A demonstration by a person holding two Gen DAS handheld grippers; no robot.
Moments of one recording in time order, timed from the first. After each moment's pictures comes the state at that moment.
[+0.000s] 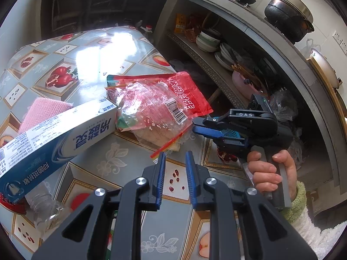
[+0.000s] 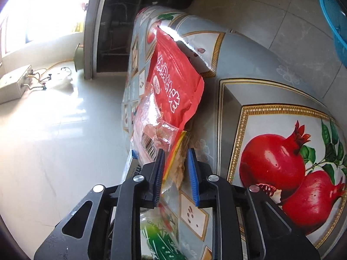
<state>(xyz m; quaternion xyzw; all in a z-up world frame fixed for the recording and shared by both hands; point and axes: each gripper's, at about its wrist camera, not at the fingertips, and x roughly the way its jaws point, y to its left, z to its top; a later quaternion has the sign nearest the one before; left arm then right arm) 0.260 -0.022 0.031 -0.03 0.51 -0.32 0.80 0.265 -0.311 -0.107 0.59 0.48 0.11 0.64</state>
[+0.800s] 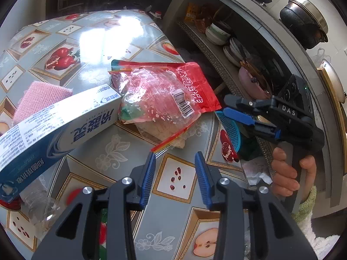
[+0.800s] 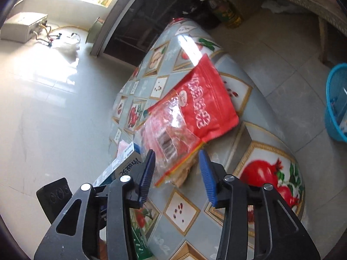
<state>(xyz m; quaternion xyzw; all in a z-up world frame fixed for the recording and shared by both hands) 0.287 -0.024 0.018 -0.06 0.56 -0.30 0.77 0.290 -0.296 -0.019 0.39 0.49 0.12 0.77</state>
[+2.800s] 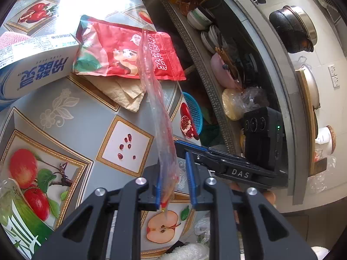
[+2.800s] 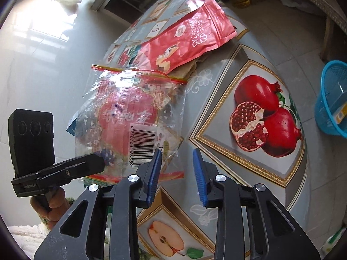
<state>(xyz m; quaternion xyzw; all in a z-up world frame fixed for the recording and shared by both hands) 0.261 -0.043 -0.002 -0.16 0.61 -0.38 0.68 0.204 -0.262 -0.040 0.31 0.57 0.15 0.75</state>
